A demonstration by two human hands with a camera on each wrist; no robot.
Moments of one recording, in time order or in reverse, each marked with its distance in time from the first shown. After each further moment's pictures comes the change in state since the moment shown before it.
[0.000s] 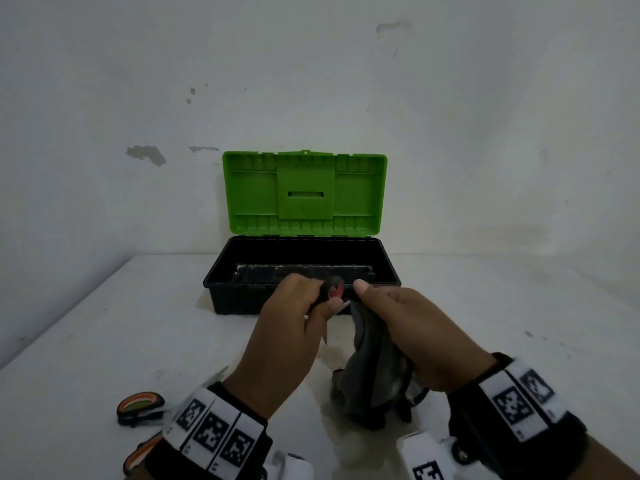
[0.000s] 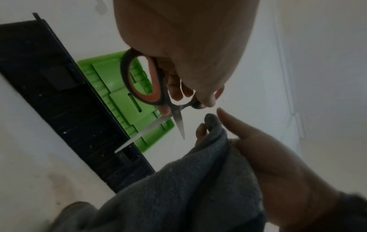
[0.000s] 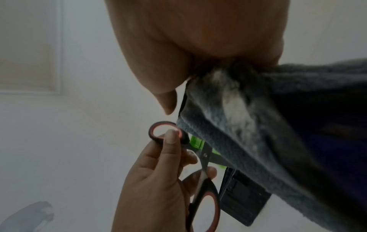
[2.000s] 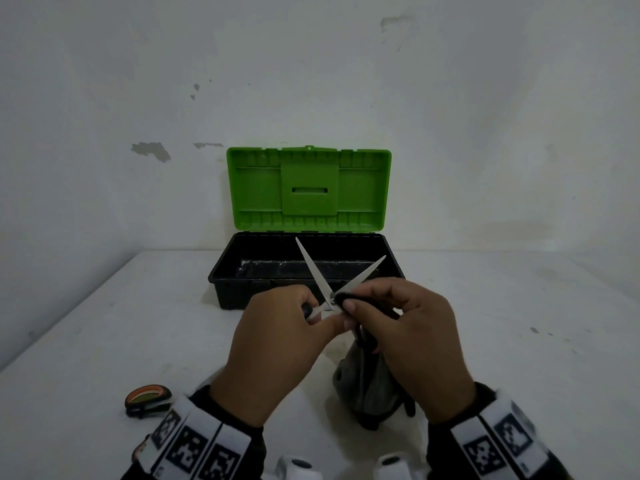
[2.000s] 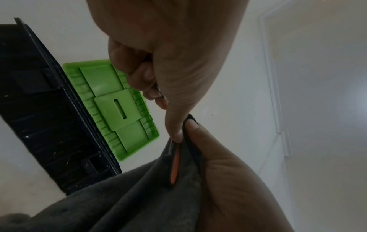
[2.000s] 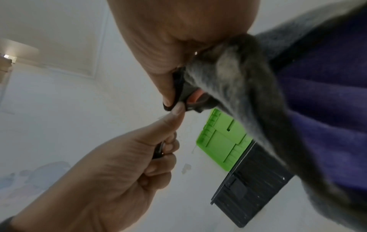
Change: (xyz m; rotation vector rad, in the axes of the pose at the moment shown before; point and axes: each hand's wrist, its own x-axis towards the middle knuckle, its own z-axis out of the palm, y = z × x) left_hand -0.004 0.034 -0.024 0.200 -0.048 -0.324; right_hand -0.024 0.001 0.022 -0.094 0.346 -0.539
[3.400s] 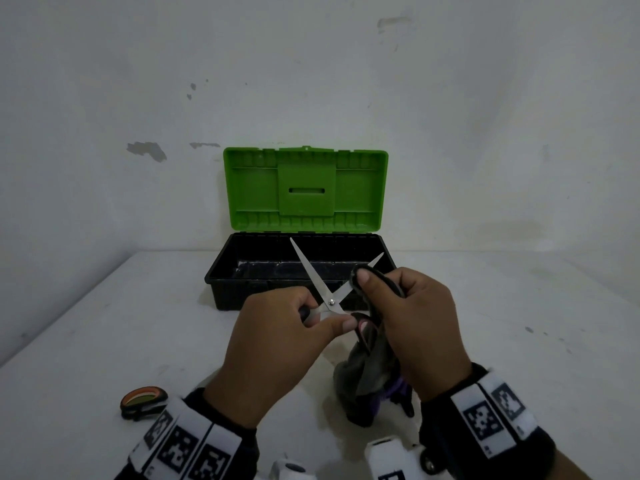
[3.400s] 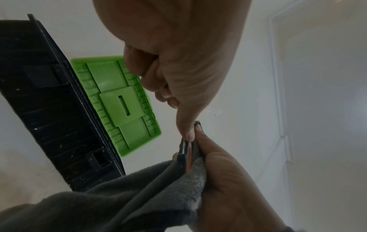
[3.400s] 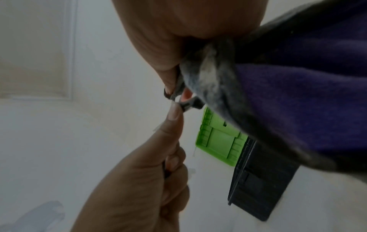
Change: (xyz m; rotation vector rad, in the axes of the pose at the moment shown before) left_hand -0.001 -0.007 0.001 -0.074 0.022 0.075; right_hand 0.015 0.019 0.002 0.094 0.141 0.197
